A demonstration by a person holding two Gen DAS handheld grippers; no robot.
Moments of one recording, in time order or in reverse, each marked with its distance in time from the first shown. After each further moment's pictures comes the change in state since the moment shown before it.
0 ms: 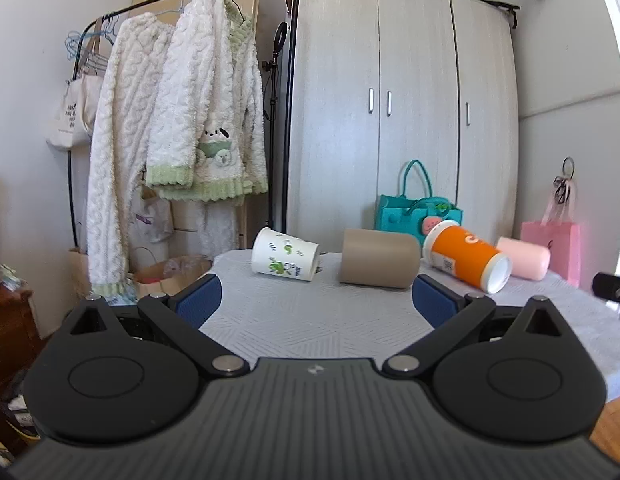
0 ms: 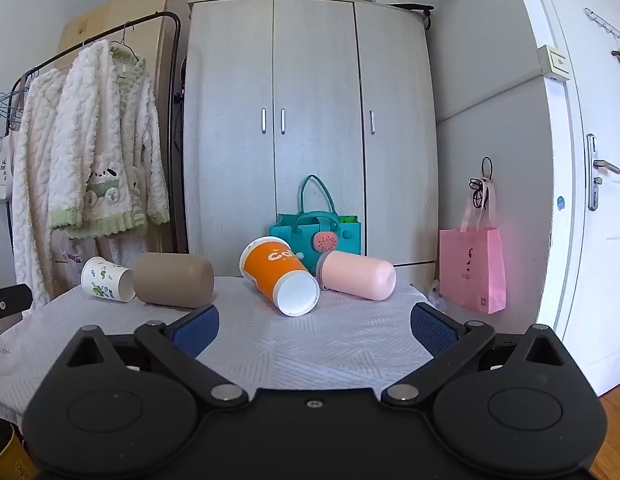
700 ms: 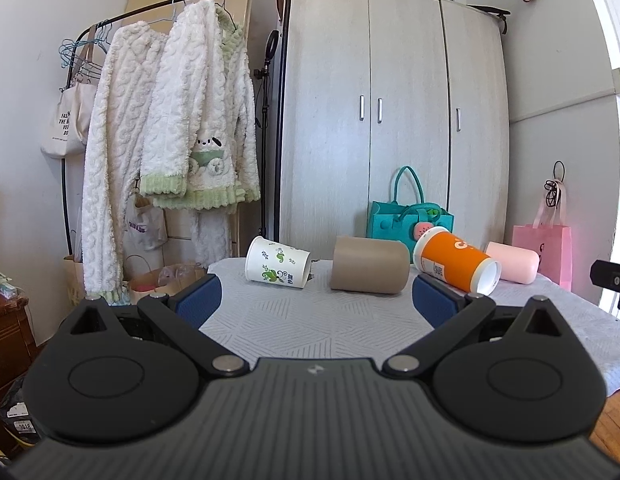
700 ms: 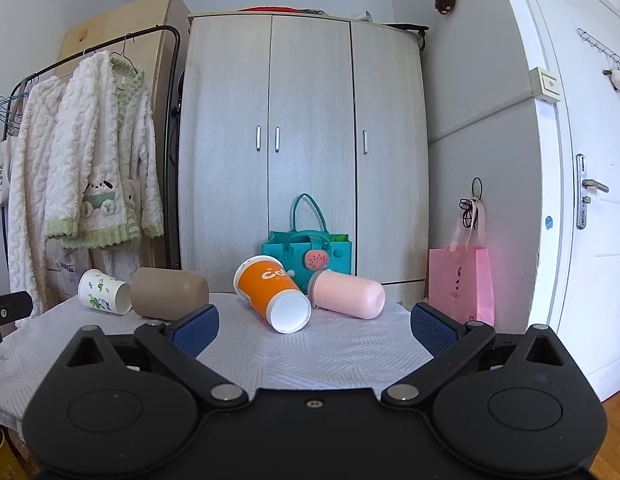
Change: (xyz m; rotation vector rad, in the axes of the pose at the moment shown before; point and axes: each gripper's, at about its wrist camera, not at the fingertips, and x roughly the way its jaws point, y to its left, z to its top) left arm -0.010 0.001 0.005 0.002 -0.019 -0.034; right arm -0.018 -0.003 0.007 -0.014 -0.055 -0.024
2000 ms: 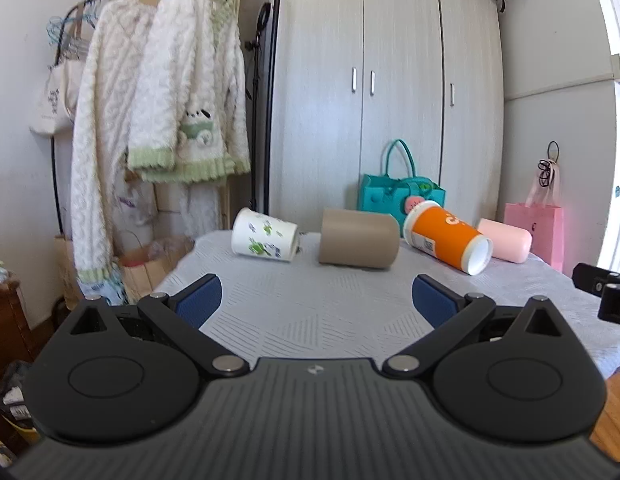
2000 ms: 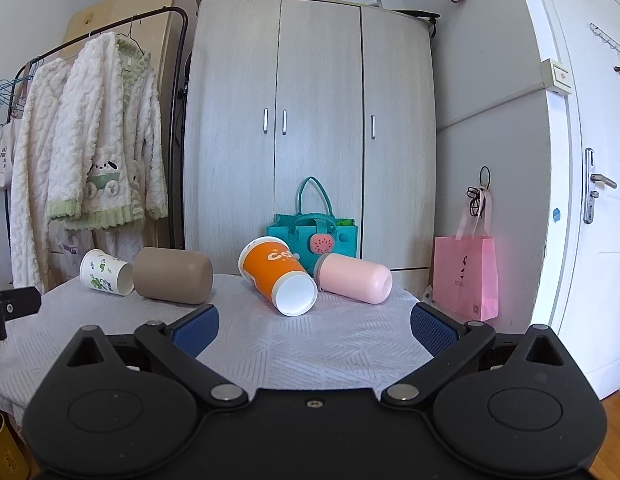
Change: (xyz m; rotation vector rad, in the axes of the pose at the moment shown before) left arm 0.008 0.002 -0.002 -0.014 0.099 -0.042; right arm 0.009 0.006 -0.001 -0.029 0.059 0.013
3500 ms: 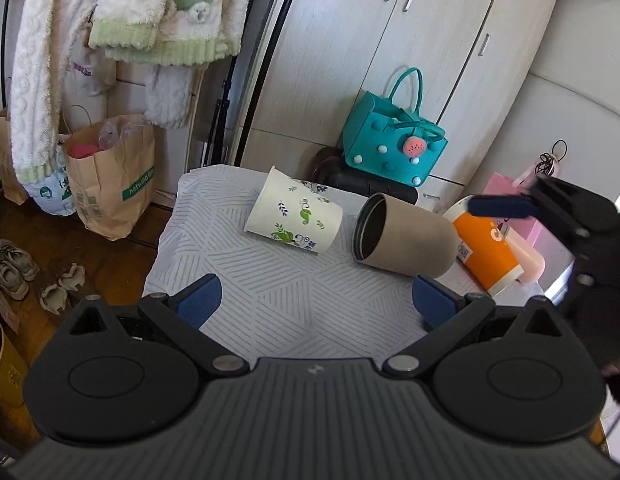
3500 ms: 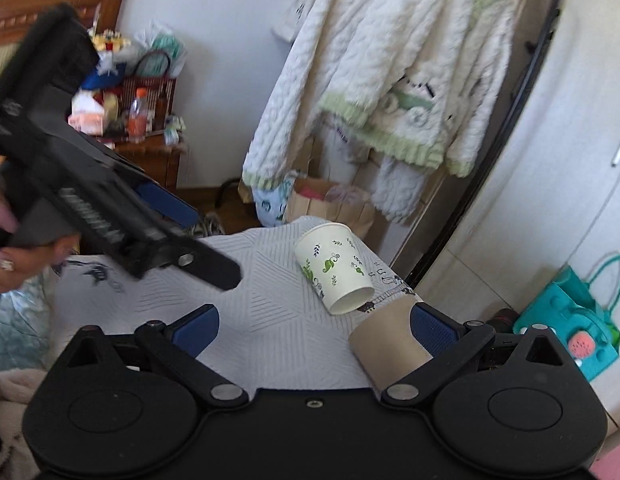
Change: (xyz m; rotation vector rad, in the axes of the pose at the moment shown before) left arm 0.159 0.124 0.081 -0.238 0.406 -0.192; right arm 0.181 0.179 0.106 -0.702 0.277 0.834
